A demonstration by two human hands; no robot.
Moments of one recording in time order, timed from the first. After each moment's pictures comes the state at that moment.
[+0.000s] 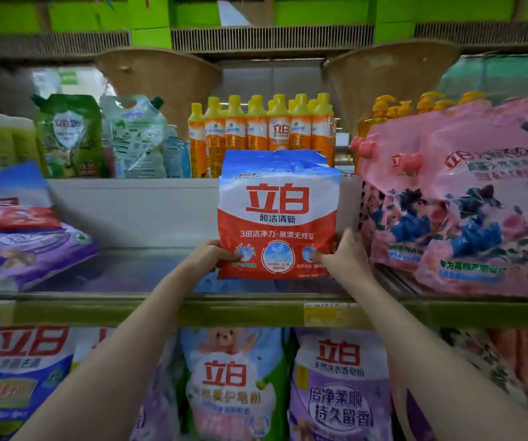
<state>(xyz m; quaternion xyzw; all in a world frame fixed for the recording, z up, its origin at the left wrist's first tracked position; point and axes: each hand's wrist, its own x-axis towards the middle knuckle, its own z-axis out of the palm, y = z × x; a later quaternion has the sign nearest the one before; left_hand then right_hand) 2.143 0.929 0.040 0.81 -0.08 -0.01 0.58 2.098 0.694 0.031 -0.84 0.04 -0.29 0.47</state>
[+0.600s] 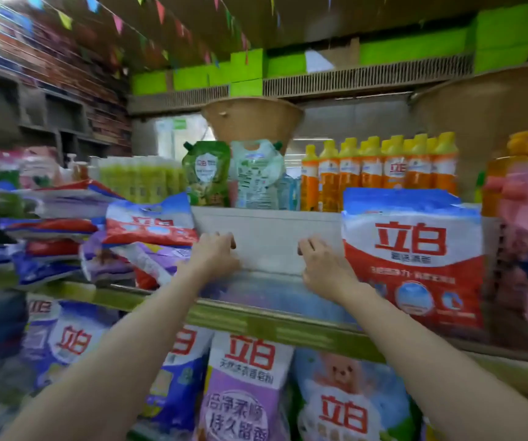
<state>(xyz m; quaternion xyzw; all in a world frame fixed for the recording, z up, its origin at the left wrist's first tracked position) 2.096 1.123 0.095 0.96 0.04 0.25 0.08 2.114 0.912 0.074 -0.92 -0.23 -0.31 0.04</state>
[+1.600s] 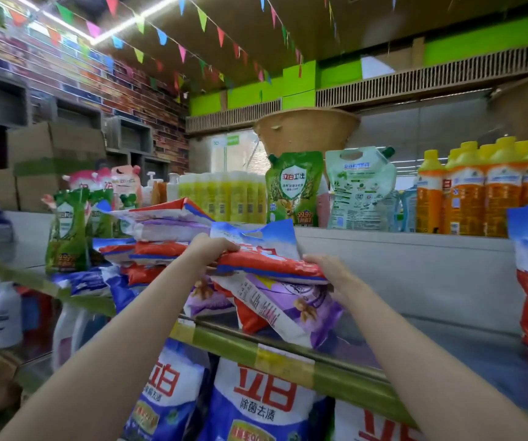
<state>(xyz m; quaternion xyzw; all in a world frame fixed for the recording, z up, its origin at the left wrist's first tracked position) 2.123 1.347 0.140 0.77 0.17 0.23 0.57 2.241 1.156 0.091 -0.72 -0.12 0.01 0.68</state>
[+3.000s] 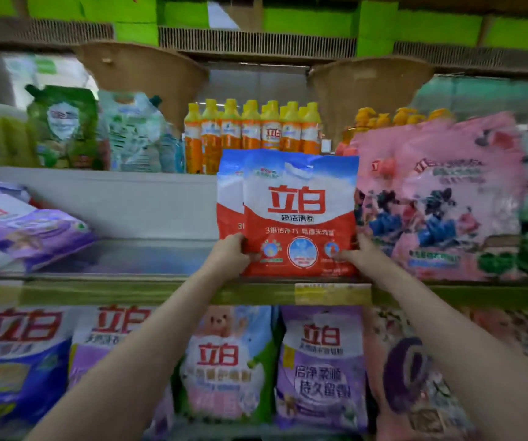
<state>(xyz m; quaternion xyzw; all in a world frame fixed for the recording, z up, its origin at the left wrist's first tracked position) 2.100 0.899 0.033 0.90 -0.15 0.15 0.37 2.050 0.657 0.036 -0.79 -0.03 -0.18 0.58</state>
